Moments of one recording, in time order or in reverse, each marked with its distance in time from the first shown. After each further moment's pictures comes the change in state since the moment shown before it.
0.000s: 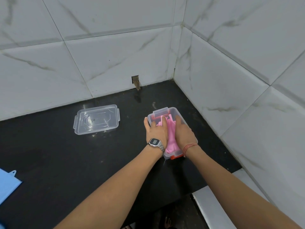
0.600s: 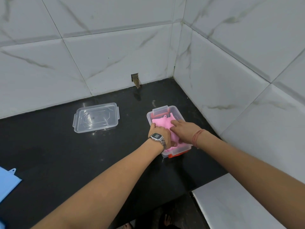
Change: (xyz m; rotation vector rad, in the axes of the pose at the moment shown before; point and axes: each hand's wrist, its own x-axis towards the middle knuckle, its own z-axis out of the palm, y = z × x) left_hand 0.003 0.005 -0.003 0.242 -0.274 0.169; right_hand 0.011 0.002 -0.037 -0.737 -0.407 -0.529
